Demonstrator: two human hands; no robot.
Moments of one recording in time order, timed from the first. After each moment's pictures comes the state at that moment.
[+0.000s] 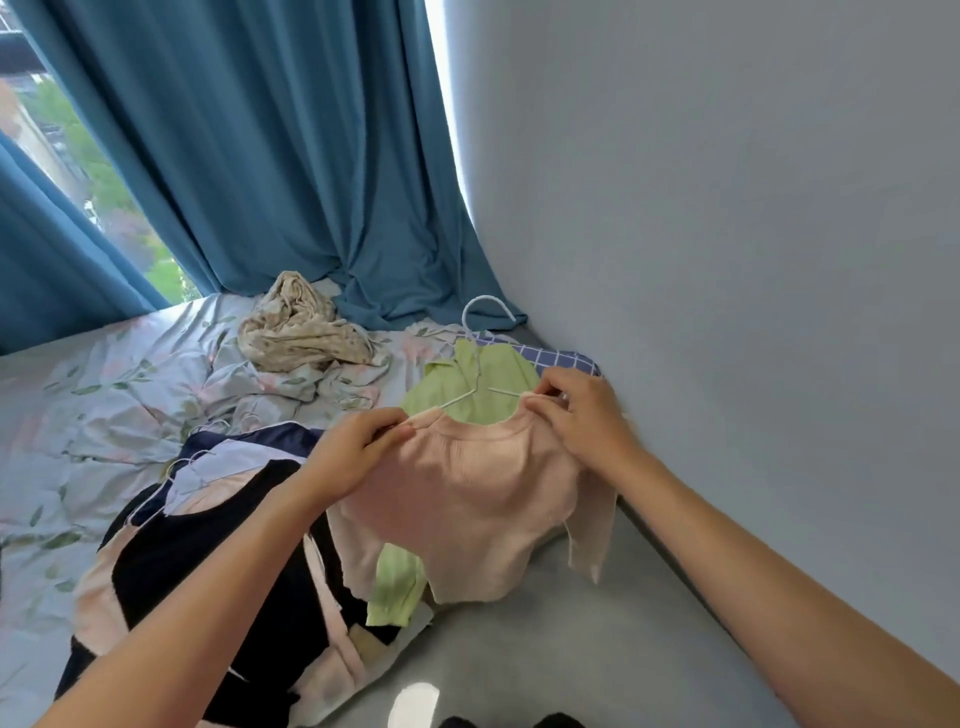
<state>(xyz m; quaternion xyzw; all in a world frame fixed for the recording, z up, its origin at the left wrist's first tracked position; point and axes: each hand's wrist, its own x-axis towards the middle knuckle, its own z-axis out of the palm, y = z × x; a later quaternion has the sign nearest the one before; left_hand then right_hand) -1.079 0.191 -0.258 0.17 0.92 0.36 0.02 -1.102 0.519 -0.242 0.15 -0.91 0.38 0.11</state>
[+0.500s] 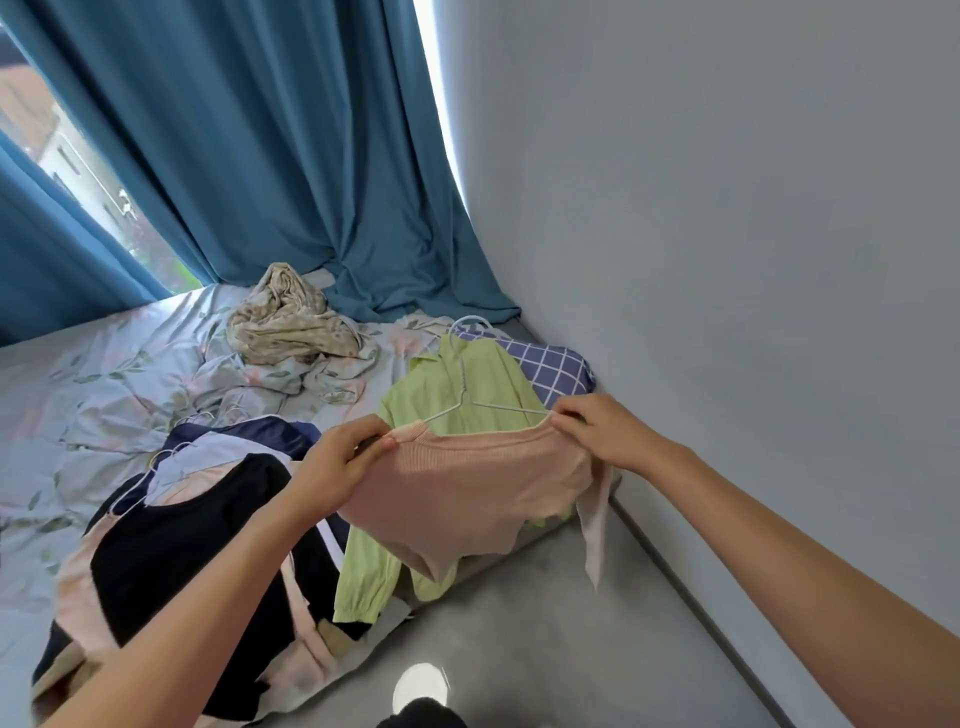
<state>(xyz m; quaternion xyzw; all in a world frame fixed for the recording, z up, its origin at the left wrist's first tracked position) -1.090 0.274 -0.278 0.13 0.92 0.38 0.00 -1.158 0.656 -0.277 0.19 -0.93 0.30 -0.11</state>
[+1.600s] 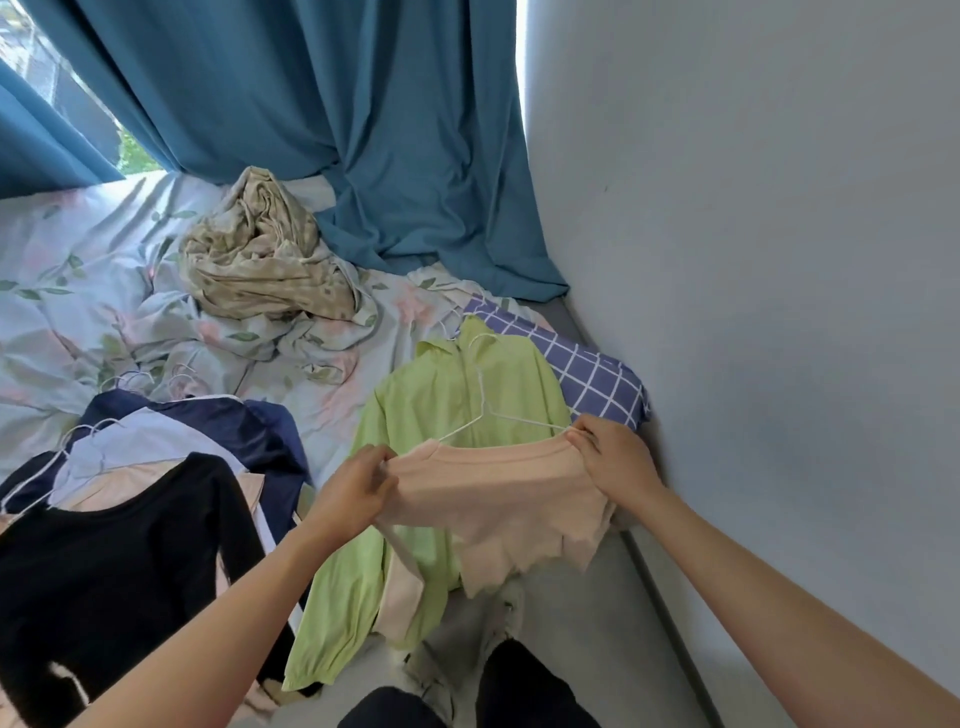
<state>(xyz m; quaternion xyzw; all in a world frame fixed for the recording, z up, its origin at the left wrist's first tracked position) -1.337 0.222 -0.492 -0.09 0.92 0.34 0.15 -1.443 0.590 -0.458 0.10 -0.95 0.27 -0.12</state>
